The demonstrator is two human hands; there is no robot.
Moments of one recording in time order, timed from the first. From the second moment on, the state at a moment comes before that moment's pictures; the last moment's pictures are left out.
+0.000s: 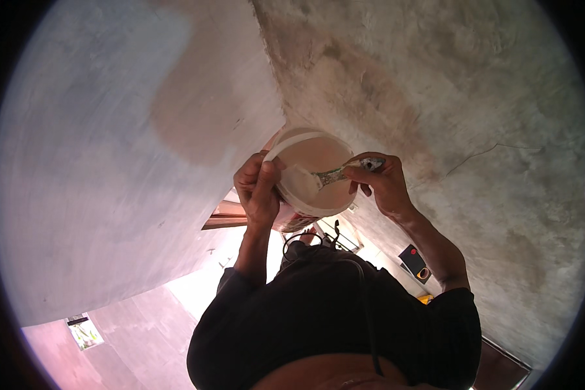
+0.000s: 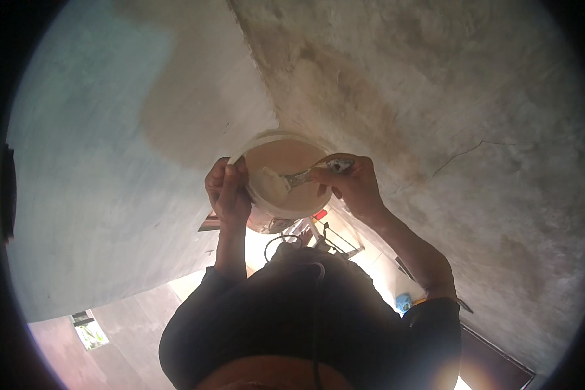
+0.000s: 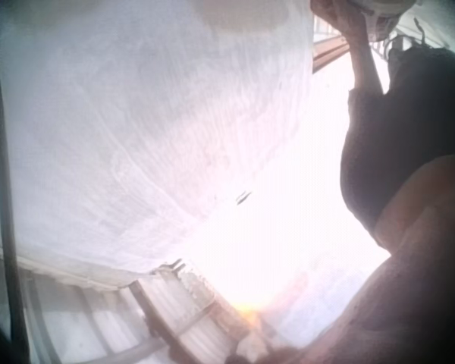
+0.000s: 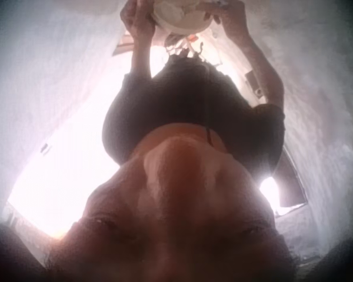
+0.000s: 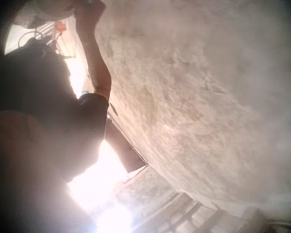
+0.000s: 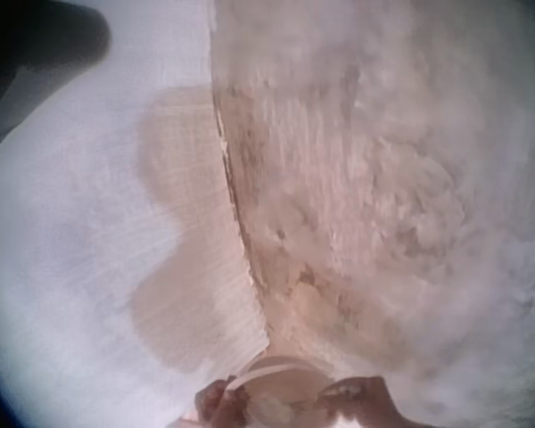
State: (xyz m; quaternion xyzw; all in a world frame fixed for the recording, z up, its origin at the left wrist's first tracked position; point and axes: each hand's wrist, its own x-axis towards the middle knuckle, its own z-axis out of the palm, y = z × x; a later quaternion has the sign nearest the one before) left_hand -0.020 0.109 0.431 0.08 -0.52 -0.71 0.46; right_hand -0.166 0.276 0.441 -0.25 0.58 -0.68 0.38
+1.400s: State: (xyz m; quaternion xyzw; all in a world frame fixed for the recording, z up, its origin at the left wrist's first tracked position) left_hand -0.009 0.108 0.435 0.09 -0.52 -0.71 0.47; right_hand -0.154 0.284 0.444 -0.53 0.70 -0.46 -0.14
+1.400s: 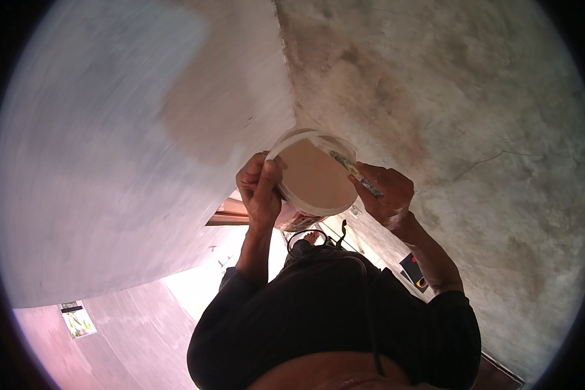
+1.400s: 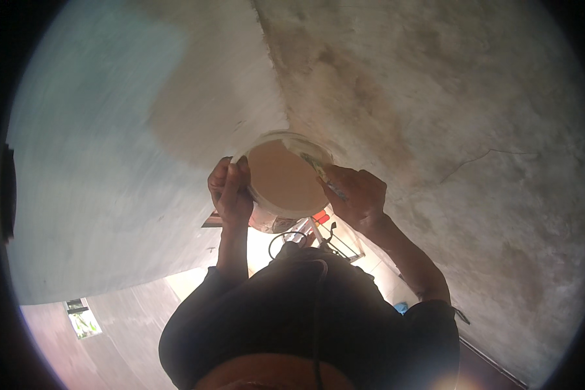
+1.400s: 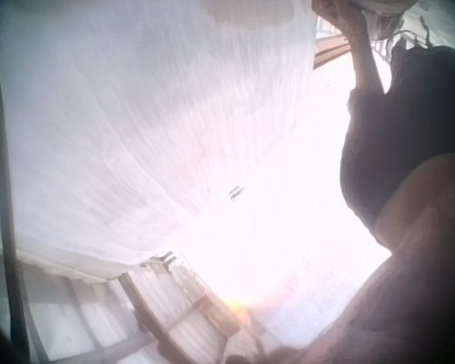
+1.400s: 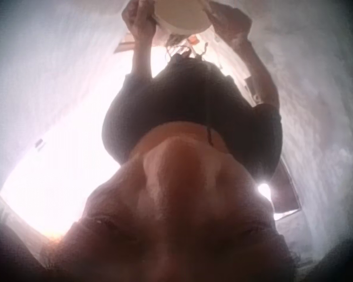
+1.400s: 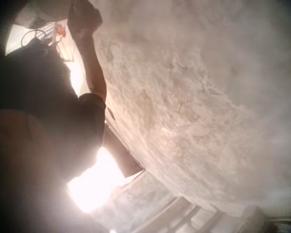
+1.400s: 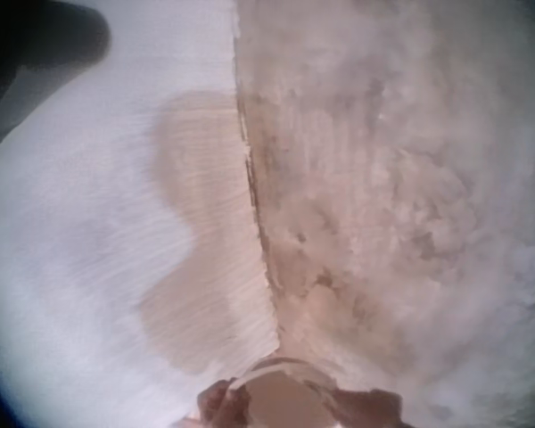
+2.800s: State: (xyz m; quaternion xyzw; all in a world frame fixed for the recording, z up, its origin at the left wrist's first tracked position) left_hand -0.005 0.106 0.436 0.09 -0.52 -0.71 0.46; right_hand -0.154 0.278 0.458 -0.50 0.77 -0.39 -0.10
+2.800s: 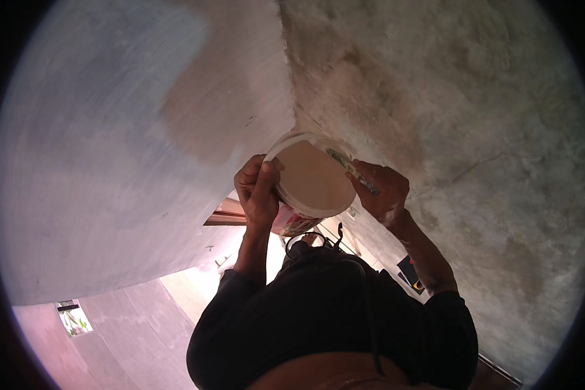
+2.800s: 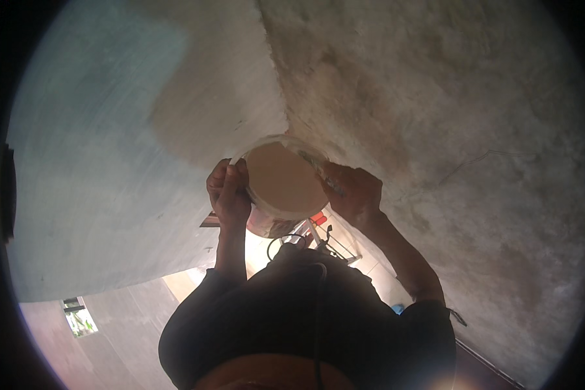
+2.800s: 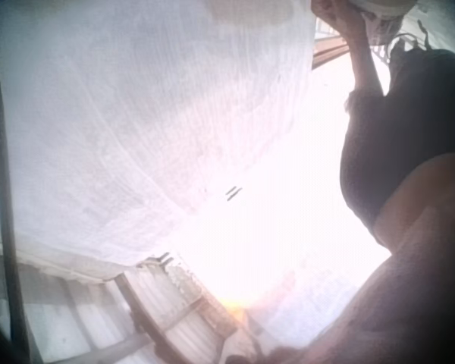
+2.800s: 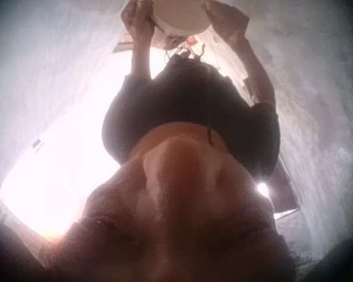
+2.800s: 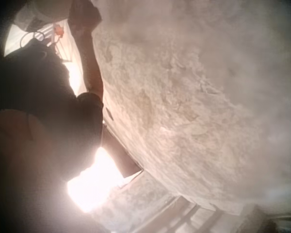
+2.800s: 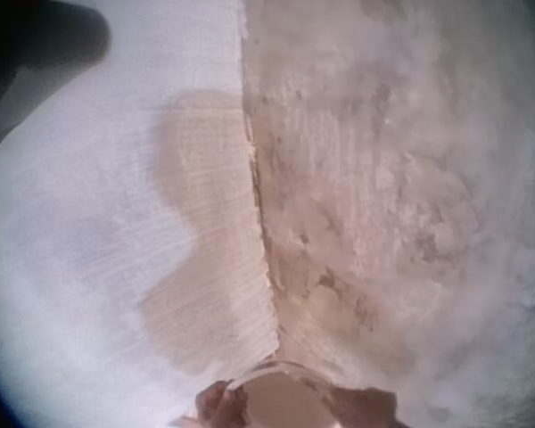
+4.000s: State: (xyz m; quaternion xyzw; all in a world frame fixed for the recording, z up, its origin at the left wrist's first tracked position) left_hand -0.035 0.096 0.377 0.12 -0.51 -0.71 0.47; right_hand -0.193 0.260 0.386 -0.31 0.58 -0.68 0.33
